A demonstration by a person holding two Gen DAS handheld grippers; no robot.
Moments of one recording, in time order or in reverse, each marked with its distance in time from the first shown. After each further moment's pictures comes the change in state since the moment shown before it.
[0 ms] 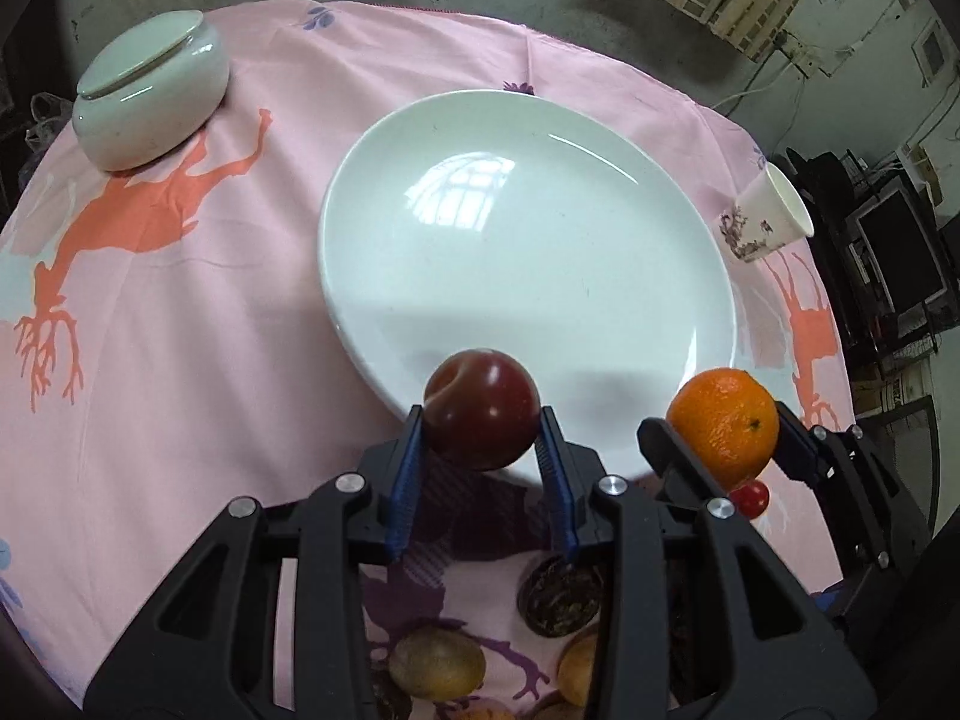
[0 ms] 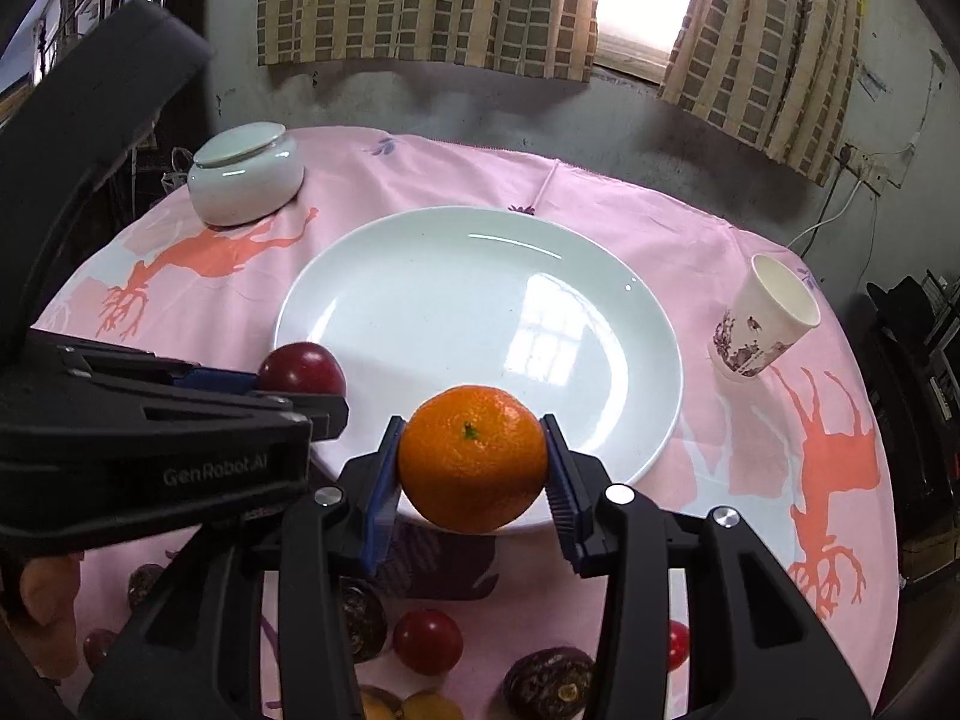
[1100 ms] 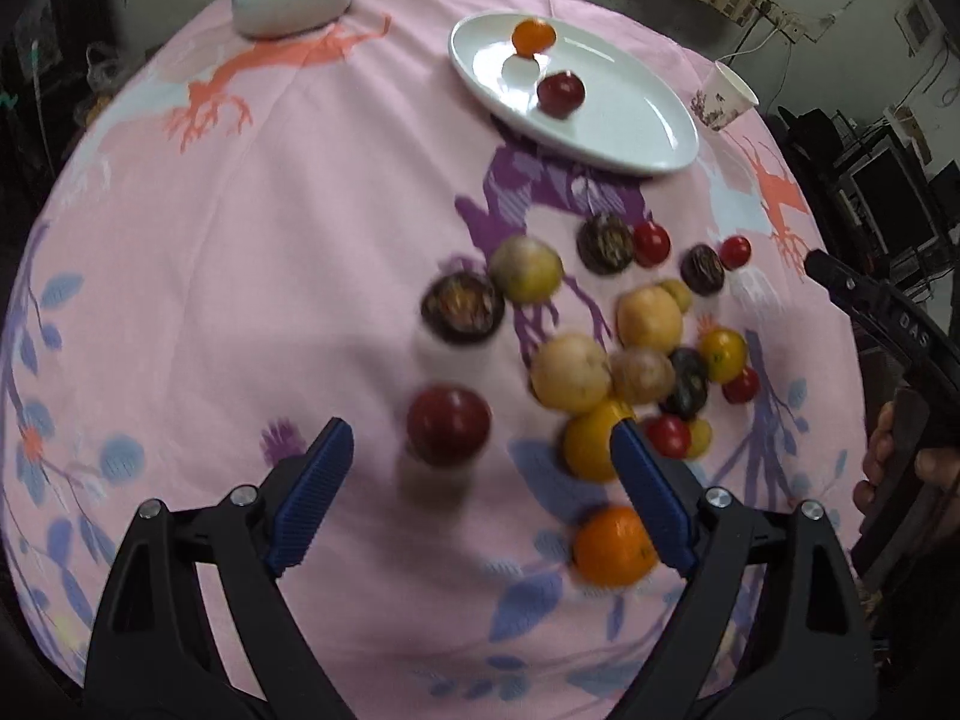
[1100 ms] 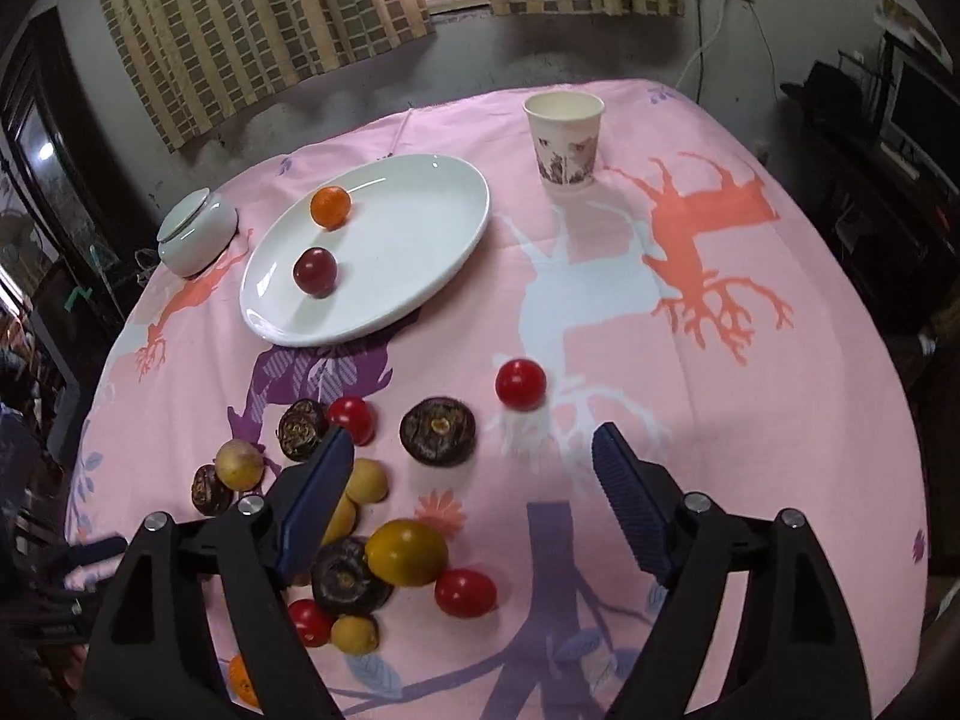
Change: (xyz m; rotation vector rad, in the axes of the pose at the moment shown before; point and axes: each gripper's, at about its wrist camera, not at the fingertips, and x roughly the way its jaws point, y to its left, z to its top) left arm -0.109 0.043 -0.189 -0.020 0.091 0.000; right arm -0.114 -0.088 -0.105 0.463 0.105 0.043
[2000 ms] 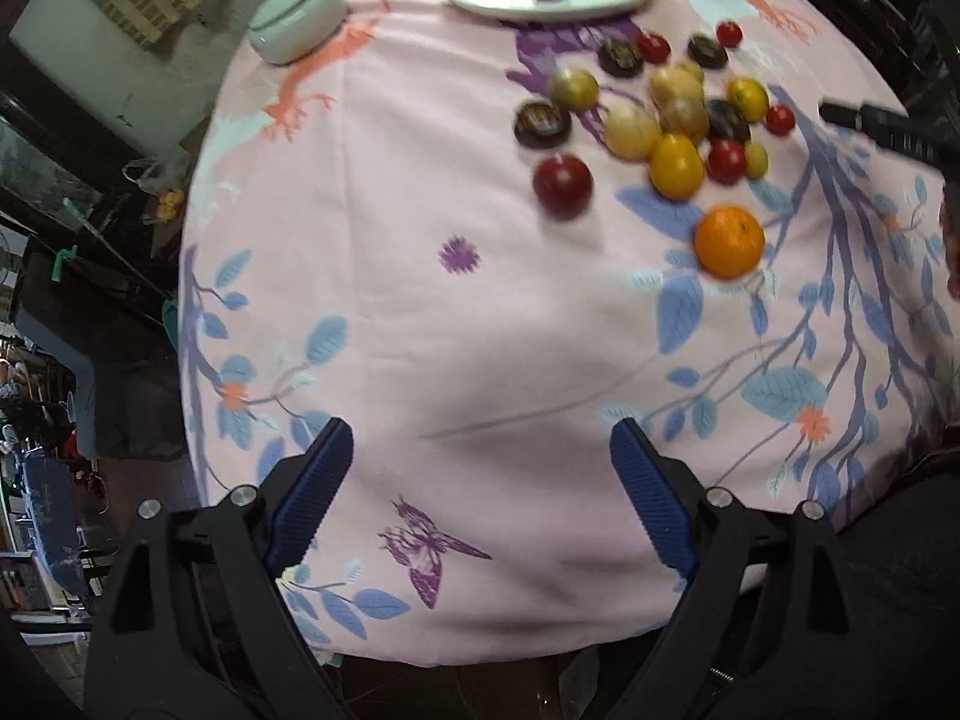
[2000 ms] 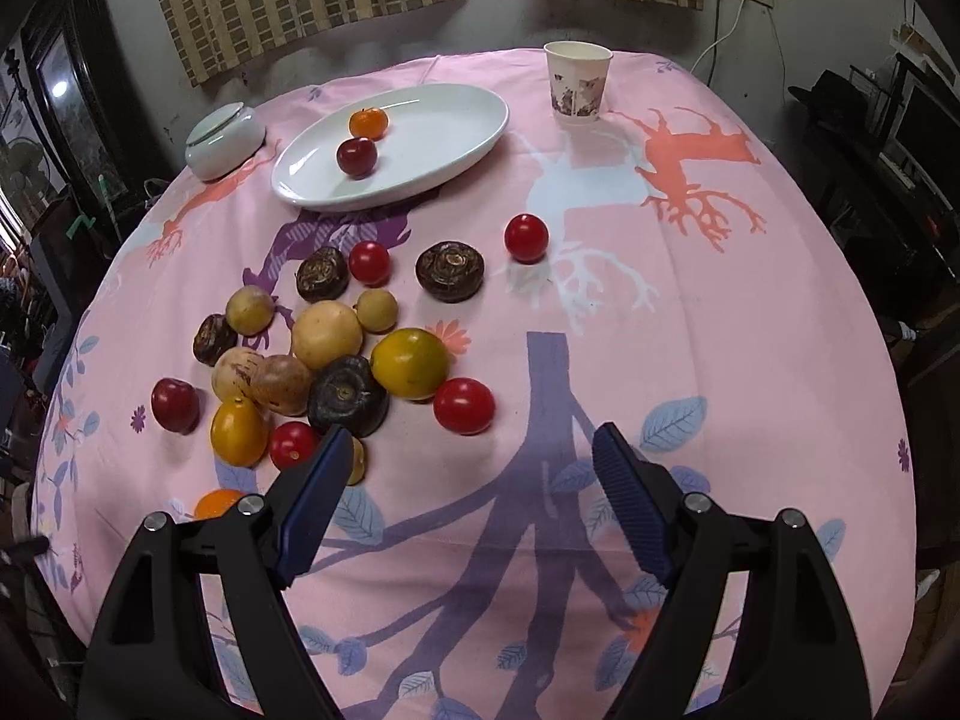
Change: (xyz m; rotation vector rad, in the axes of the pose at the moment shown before) left arm -0.084 0.011 -0.076 0.392 0.102 0.386; right arm -0.027 0.013 -0.081 -0.143 0.046 -0.043
